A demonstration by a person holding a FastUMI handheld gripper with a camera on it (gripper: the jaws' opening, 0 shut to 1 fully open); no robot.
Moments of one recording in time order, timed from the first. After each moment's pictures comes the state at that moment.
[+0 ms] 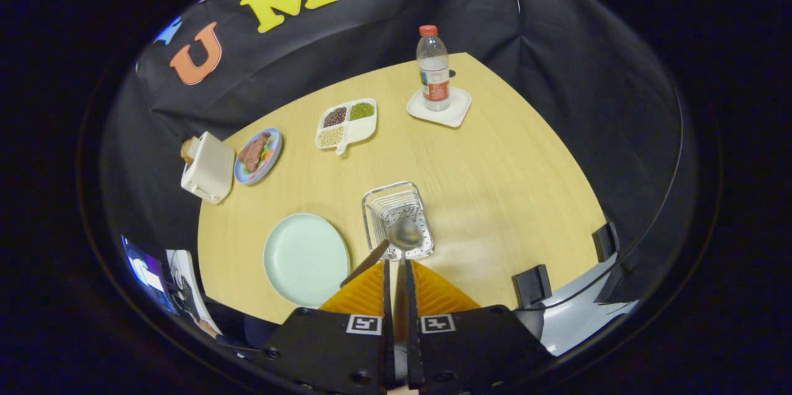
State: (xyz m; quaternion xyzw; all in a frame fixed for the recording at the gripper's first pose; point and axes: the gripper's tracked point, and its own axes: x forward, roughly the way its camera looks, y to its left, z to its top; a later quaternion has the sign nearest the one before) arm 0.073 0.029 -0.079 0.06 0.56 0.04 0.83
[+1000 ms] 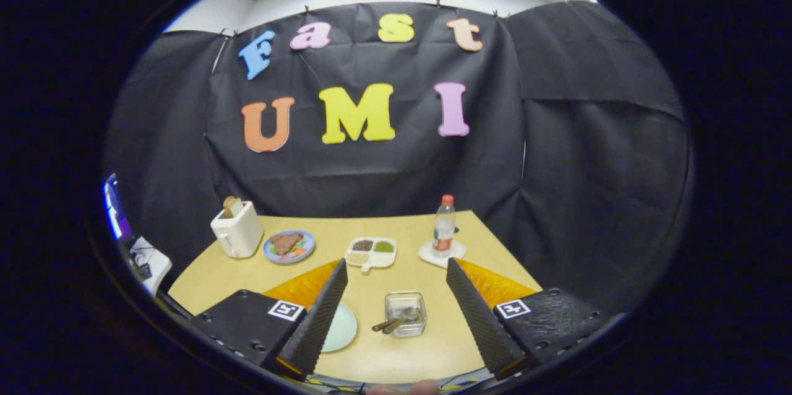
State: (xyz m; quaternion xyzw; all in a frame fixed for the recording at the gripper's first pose) arm 0.050 0.050 0.089 -0.04 0.16 0.07 0.98
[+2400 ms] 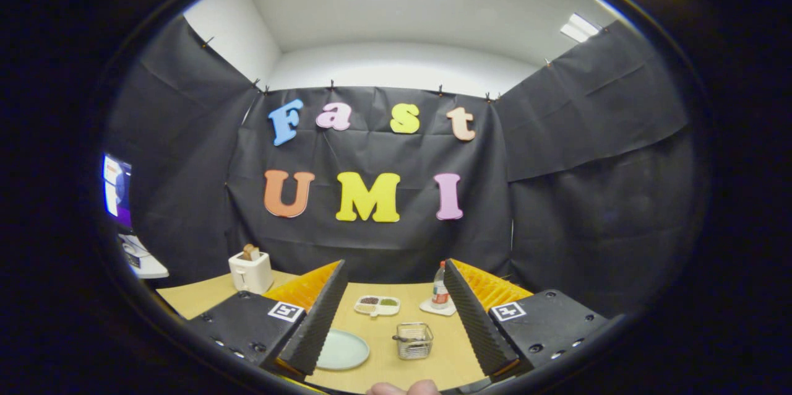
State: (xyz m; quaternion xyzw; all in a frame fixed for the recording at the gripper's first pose) arm -0.070 0.070 0.113 -0.03 -0.05 0.06 1.00
